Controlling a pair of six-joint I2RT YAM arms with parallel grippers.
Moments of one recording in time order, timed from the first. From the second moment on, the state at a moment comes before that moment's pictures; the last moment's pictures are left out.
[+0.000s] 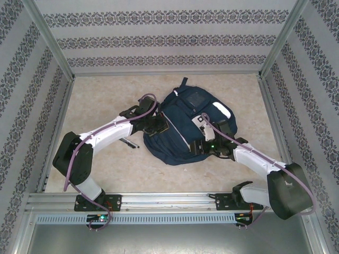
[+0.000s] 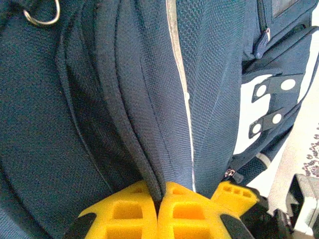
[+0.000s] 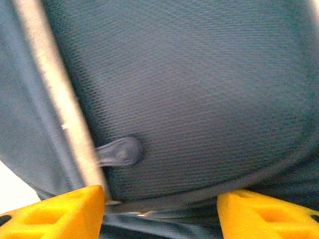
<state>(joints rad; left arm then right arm) -0.59 1.64 1.17 -0.44 0.28 -1.07 0.38 1.22 0.53 -0.27 -0.49 0.29</state>
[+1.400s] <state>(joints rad) -0.45 1.70 0.89 -0.07 0.47 -1.24 0.51 1.07 0.54 -0.47 -0.35 -0.95</state>
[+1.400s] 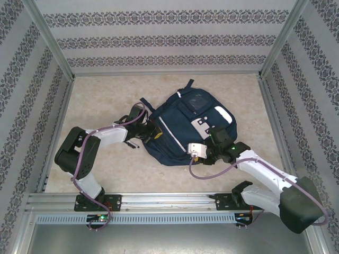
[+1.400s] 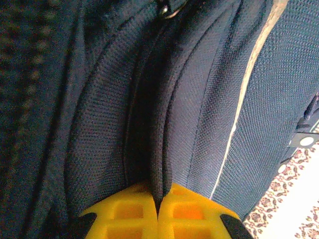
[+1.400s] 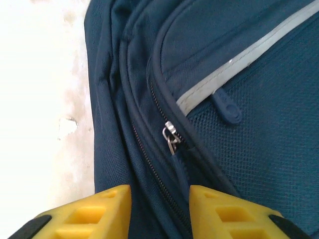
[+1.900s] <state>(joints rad) -0.44 1.68 0.85 -0.01 0.48 -1.26 0.55 1.15 0.53 -0.40 -0.25 -0.96</state>
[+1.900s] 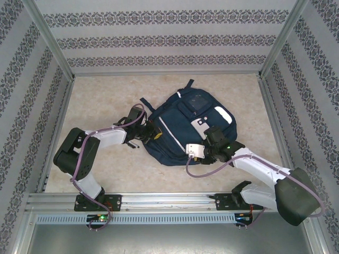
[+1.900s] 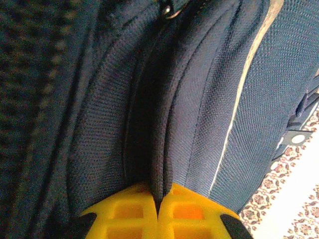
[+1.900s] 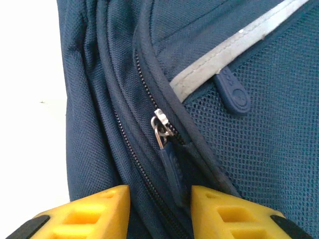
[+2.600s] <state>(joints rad) -0.44 1.66 0.81 0.01 0.48 -1.26 0.59 1.18 0.53 -0.45 -0.44 -0.96</state>
